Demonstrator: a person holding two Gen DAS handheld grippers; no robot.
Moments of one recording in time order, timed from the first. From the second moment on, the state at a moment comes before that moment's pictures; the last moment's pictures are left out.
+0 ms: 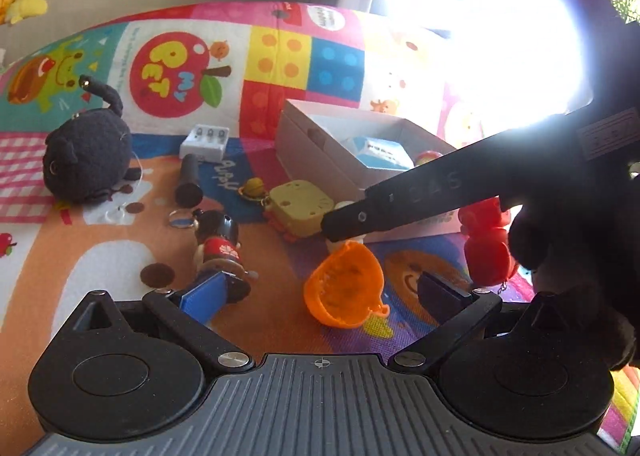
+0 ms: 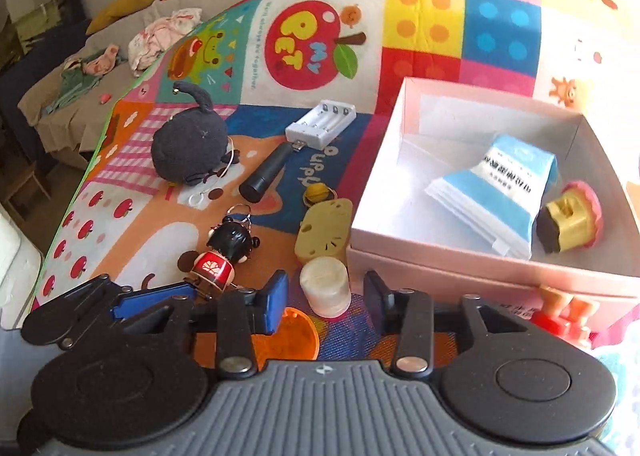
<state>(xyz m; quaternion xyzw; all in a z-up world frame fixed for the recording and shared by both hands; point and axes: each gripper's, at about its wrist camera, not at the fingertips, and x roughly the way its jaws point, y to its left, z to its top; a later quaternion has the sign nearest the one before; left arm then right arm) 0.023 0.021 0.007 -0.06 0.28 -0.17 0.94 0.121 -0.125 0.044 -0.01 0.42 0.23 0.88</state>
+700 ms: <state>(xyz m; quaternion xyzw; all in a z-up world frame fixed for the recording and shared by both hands) 0.011 -0.017 0.013 0.01 0.31 -0.15 0.94 0.041 -0.253 0.020 0.04 0.35 0.19 0.91</state>
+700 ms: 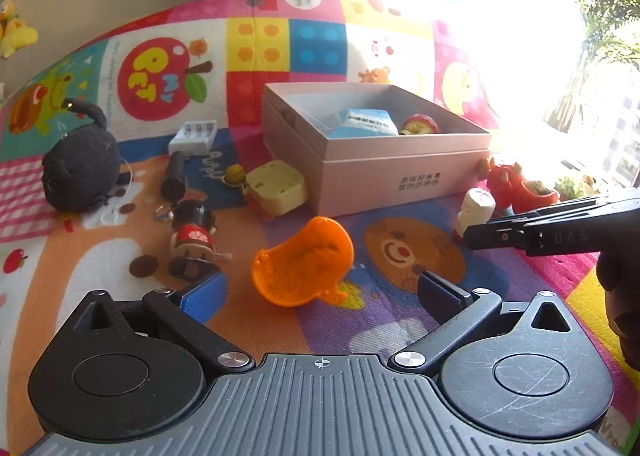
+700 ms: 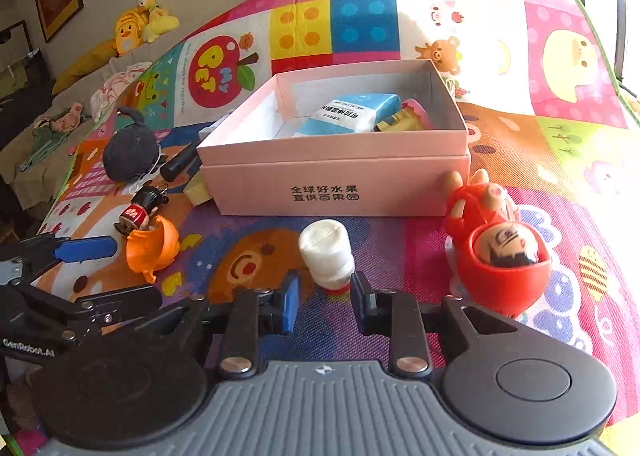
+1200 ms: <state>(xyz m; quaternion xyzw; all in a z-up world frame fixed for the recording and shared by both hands) 0.019 -0.025 0.003 0.00 0.32 -0.13 0.94 0.113 -0.307 0.074 0.11 0.29 0.12 0.94</state>
